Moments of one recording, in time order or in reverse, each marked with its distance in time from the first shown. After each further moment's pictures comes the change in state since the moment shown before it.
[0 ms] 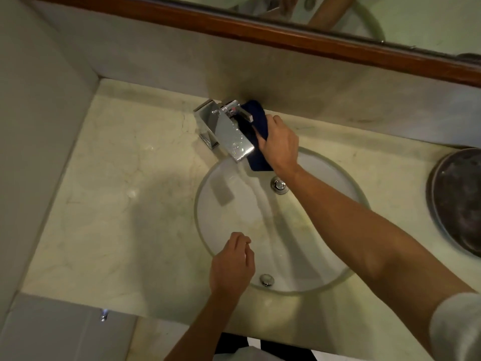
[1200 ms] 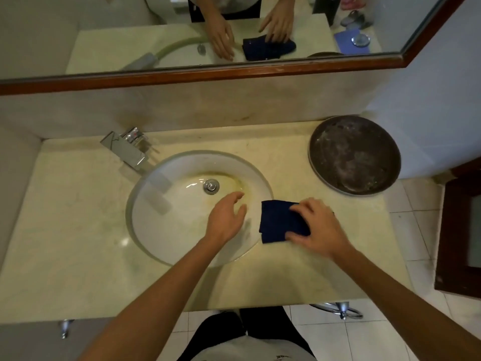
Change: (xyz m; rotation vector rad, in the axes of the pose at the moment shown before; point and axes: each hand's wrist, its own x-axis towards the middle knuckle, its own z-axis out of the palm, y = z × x) left_hand 0.034 0.186 0.033 -0.160 -0.295 0.147; right_hand -0.314 0.251 -0.197 0.042 -0.243 0.021
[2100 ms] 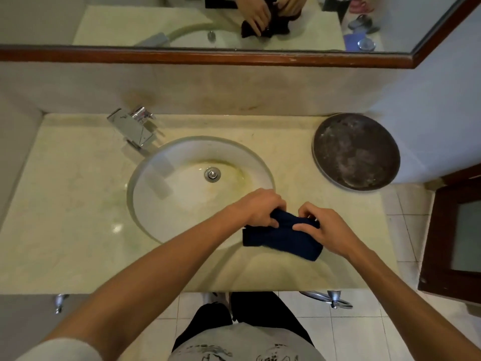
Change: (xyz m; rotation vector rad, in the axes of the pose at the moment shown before) left_hand 0.012 0.077 0.002 0.520 -0.569 0.550; right_hand -0.019 -0.019 -0.038 0.351 -0.184 0.033
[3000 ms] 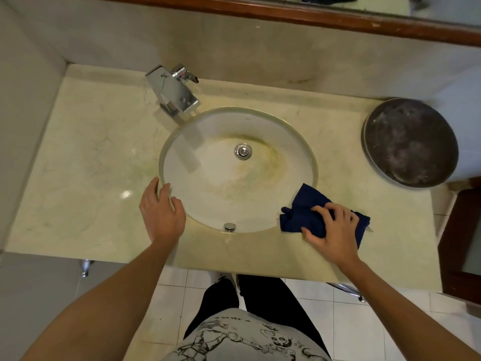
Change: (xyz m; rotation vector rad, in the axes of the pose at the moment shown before) left_hand -0.225 -0.162 0.144 -0.154 0.941 -1.074; right_hand 0.009 0.008 0.119 -0.463 0.294 0.035
